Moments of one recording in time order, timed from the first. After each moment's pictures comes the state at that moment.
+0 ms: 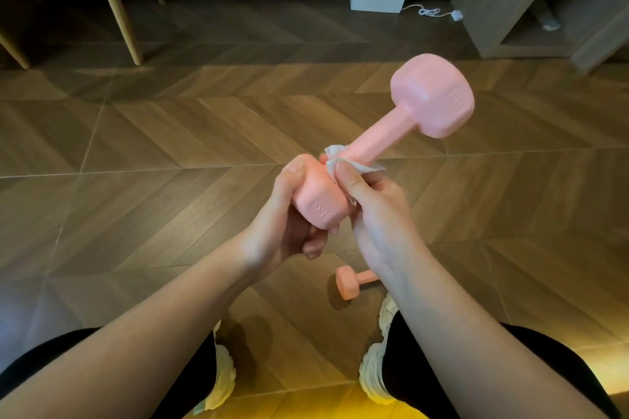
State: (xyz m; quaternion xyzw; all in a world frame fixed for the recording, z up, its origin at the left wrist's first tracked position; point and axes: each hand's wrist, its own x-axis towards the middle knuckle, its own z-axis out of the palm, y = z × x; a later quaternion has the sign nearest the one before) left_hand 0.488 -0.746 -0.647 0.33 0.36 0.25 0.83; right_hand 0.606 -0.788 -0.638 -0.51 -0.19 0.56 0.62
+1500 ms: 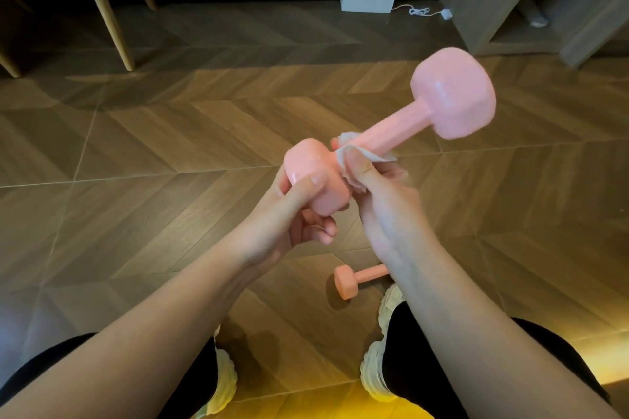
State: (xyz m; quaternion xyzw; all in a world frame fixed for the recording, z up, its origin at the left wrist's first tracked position) left_hand 0.481 -0.740 -0.645 0.43 0.34 0.26 0.80; right_hand 0.621 -0.784 -0.625 -0.48 -0.20 0.53 0.67
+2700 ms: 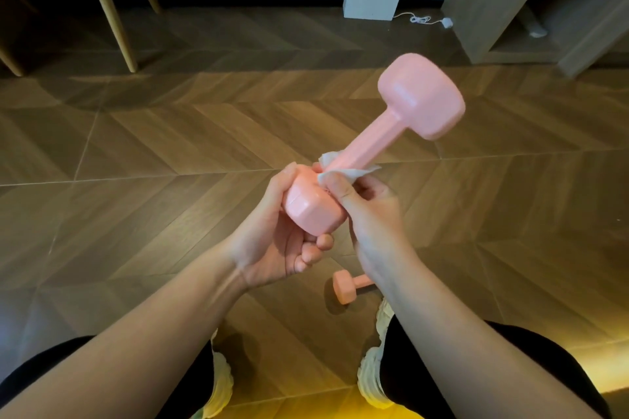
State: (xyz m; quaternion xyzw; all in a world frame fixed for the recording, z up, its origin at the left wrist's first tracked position) left_hand 0.467 -0.739 -0.645 0.26 0.30 0.10 0.91; right_hand 0.605 -0.790 -0.638 -0.54 -0.23 0.52 0.62
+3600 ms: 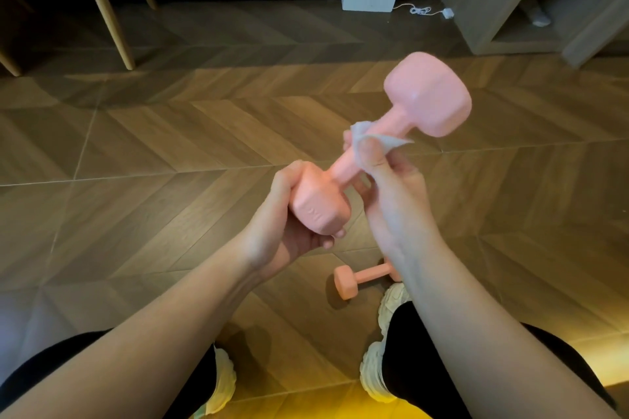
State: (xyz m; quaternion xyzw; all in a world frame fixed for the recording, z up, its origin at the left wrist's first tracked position) left_hand 0.488 -0.744 -0.647 0.35 0.32 0.23 0.85; right_hand 0.628 -0.783 -0.627 -0.49 -0.19 0.52 0.67
